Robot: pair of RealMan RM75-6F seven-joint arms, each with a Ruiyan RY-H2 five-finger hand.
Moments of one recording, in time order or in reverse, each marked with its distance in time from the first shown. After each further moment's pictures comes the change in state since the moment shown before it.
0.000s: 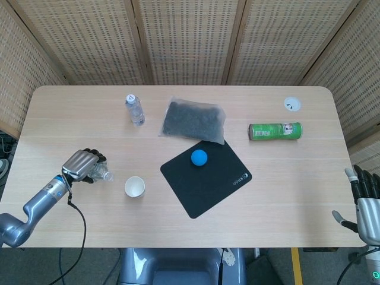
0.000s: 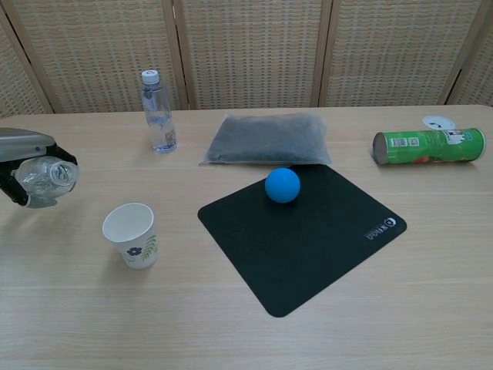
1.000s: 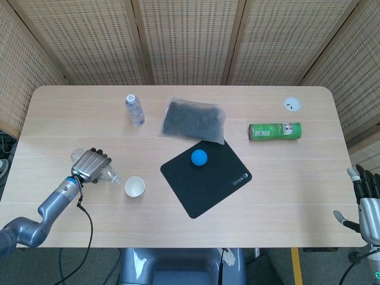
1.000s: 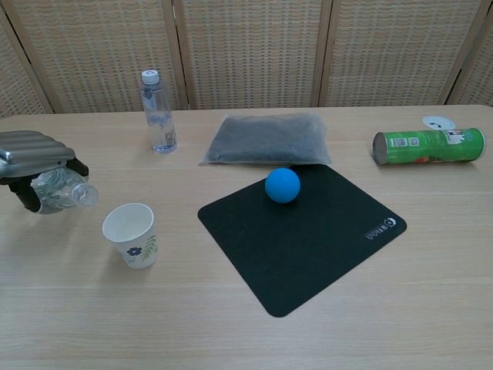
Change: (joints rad) left arm -0.013 -0.032 -0.058 -0.110 -0.233 -0.063 0.542; right arm -0.004 0.010 0.003 0.002 -0.002 0.000 0.030
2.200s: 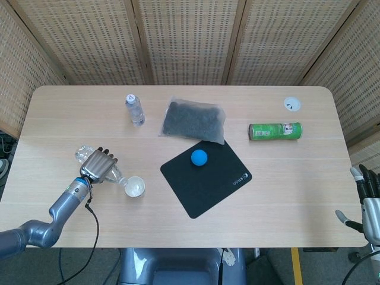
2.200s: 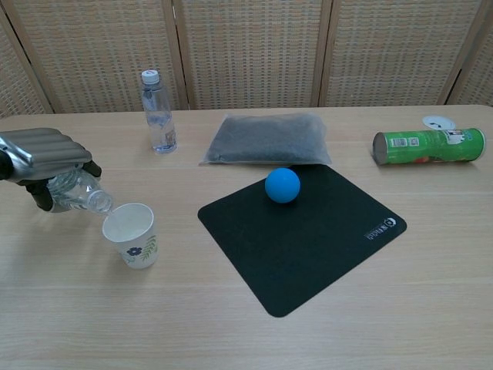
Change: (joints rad) left arm -0.048 -0.014 0.008 -0.100 -0.185 0.041 0.305; right arm -0.003 0.010 0.003 0.003 0.002 0.000 0.027
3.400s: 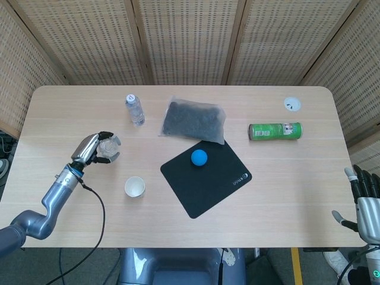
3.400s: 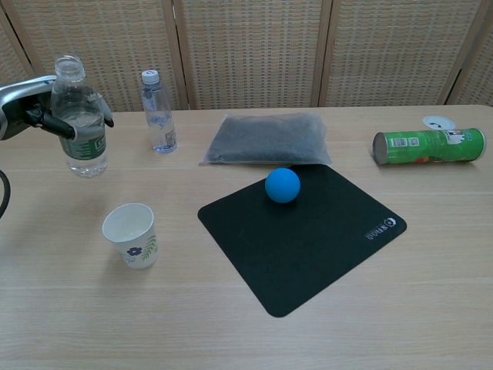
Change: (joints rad) left arm 0.072 -0.093 -0.140 0.271 0.286 0.138 -1.451; right arm 0.011 -0.014 -0.002 -0.003 0.010 -0.023 -0.044
